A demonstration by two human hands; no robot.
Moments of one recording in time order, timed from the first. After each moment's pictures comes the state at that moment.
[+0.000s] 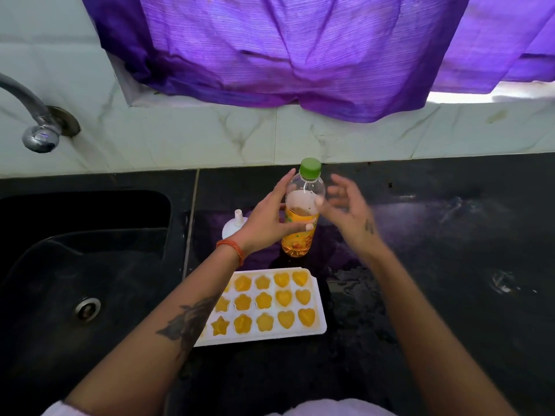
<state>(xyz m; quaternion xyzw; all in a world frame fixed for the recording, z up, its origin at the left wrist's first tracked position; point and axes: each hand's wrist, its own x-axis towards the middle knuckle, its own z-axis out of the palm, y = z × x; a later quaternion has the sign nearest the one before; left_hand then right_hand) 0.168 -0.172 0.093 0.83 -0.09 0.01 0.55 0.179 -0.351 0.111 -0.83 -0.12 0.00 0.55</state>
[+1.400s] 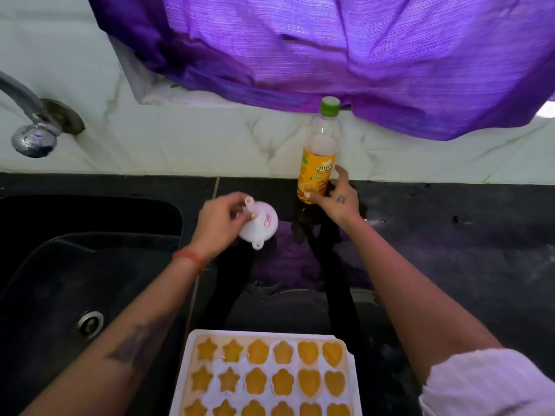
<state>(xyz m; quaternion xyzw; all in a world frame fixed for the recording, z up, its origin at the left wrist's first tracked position) 0.236 -0.045 0.054 0.90 0.11 0.15 0.40 0.384 -0.249 0.023 -0.88 -0.06 0.04 0.47</state>
